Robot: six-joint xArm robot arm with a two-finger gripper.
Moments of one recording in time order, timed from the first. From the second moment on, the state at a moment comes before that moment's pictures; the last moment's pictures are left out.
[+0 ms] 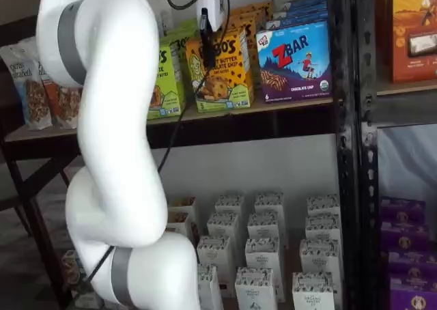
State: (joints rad) arm -0.11 -0.14 -1.59 0.18 1.68 -1.64
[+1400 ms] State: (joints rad) arm -0.10 -0.14 -1.59 0.19 1.66 -1.63
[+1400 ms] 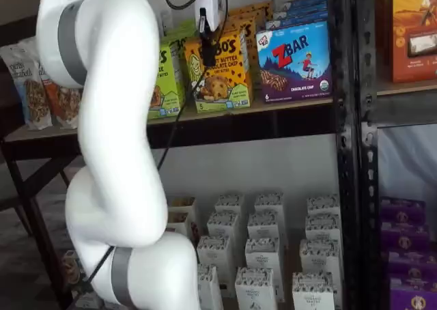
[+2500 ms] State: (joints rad) arm -0.14 -0.26 -1.55 0.25 1.77 -1.64
